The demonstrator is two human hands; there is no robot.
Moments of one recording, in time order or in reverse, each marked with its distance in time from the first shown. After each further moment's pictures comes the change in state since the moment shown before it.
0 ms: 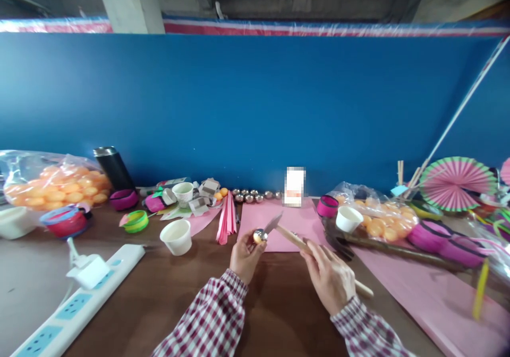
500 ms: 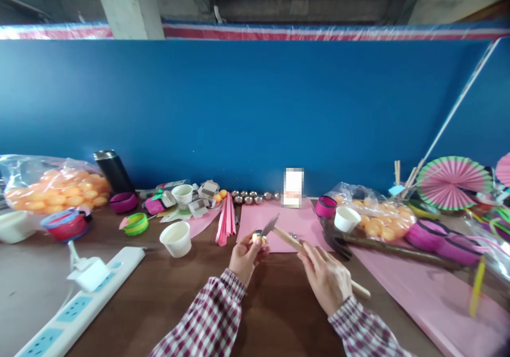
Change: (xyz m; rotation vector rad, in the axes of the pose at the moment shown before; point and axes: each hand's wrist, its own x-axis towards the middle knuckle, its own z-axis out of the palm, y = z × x) left_hand -0.005 0.010 0.006 -0.270 -0.086 -0.170; right_hand 0.001 0.000 -0.003 -0.010 -0.015 -0.010
